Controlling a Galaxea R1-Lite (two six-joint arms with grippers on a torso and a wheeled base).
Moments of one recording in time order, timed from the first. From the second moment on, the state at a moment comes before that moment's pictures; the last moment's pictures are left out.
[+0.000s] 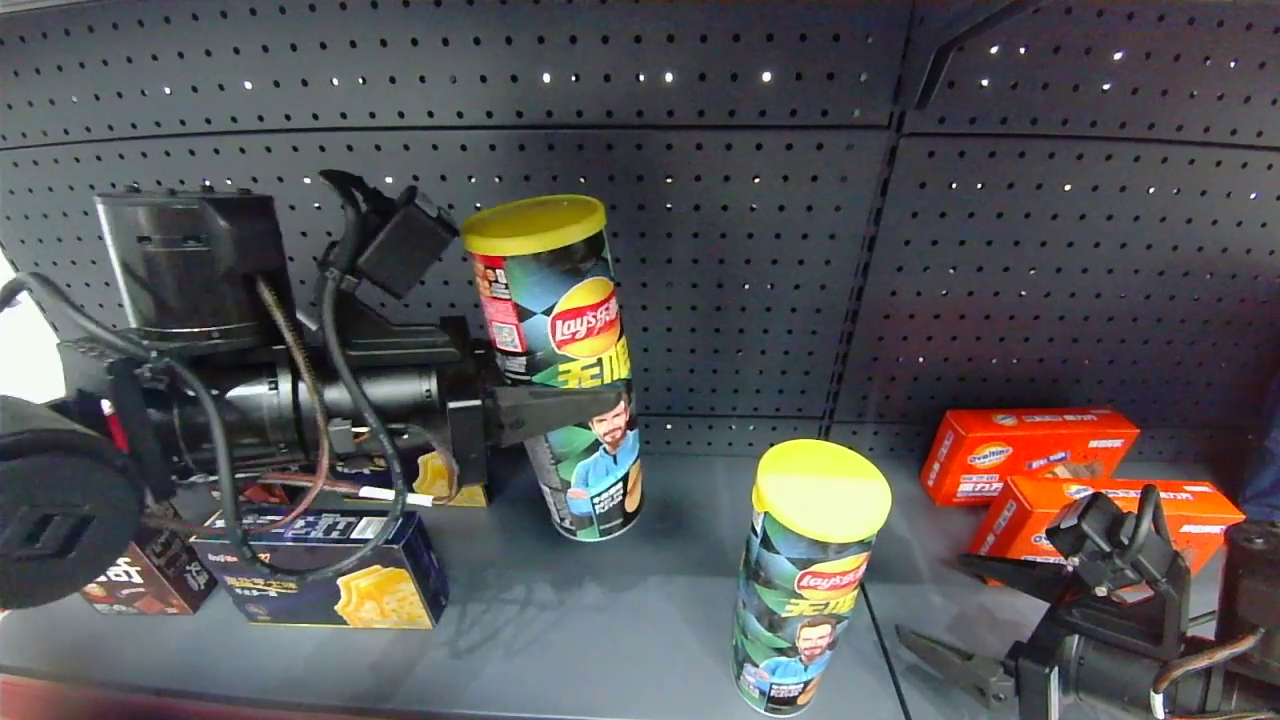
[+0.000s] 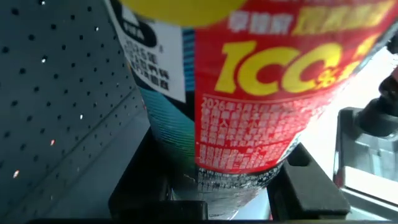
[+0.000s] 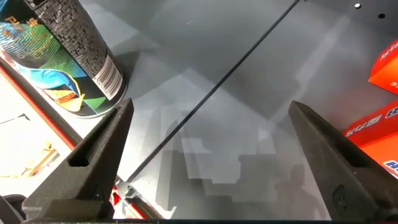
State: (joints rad) left arm -0.37 1.63 -0.94 -0.51 -0.78 0.08; right arm 0.37 1.49 -0.14 -1.00 0.26 -0.13
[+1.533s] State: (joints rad) left arm -0.42 2.17 -1.33 -0.51 -0.88 0.24; right arm 0.37 1.47 -0.13 -1.00 0.27 -0.13
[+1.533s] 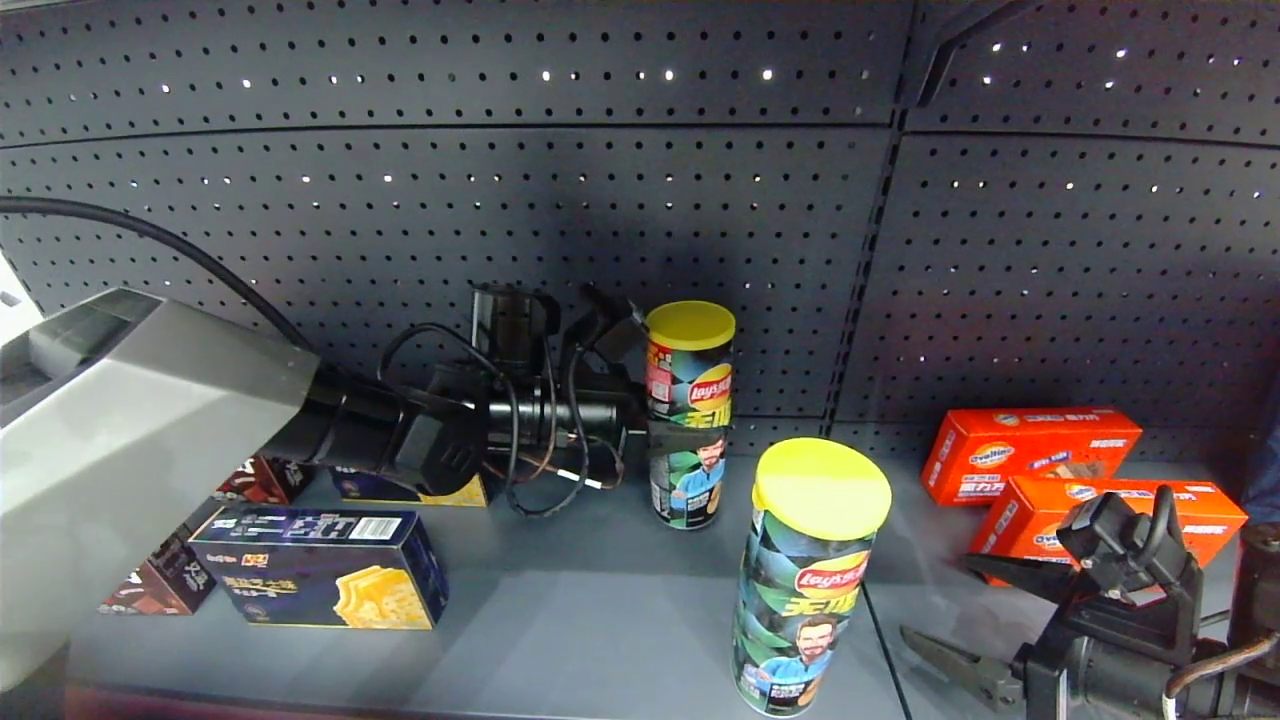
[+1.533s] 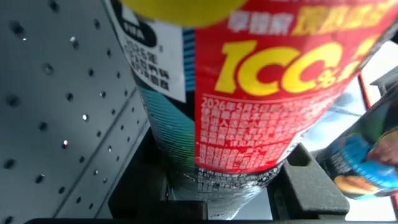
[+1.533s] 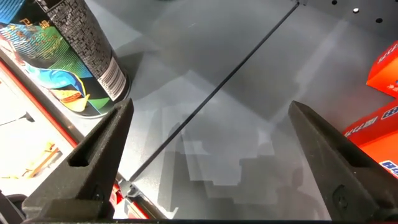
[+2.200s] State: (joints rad) left arm -0.44 2.23 -1.38 -0.51 -0.88 0.25; right arm 0.37 1.47 -0.14 -1.00 0.27 -0.12
